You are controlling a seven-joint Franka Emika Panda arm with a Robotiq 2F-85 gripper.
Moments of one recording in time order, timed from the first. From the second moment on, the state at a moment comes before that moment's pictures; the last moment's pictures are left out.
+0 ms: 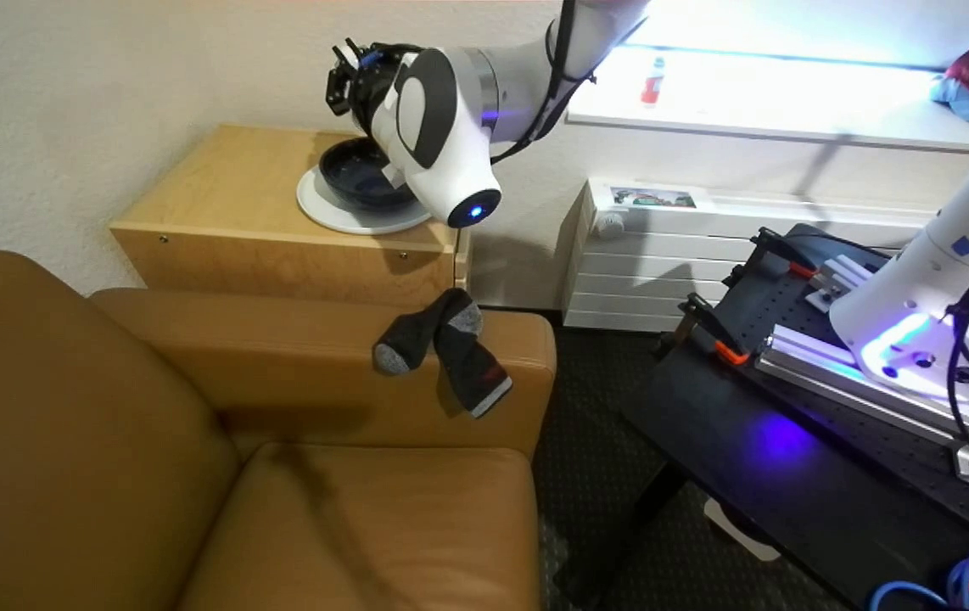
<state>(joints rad) 1.15 0.95 -0.66 -1.77 -2.11 2.10 2.56</state>
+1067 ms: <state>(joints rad) 0.59 0.73 -0.04 -1.81 -2.29 1.95 2.42</state>
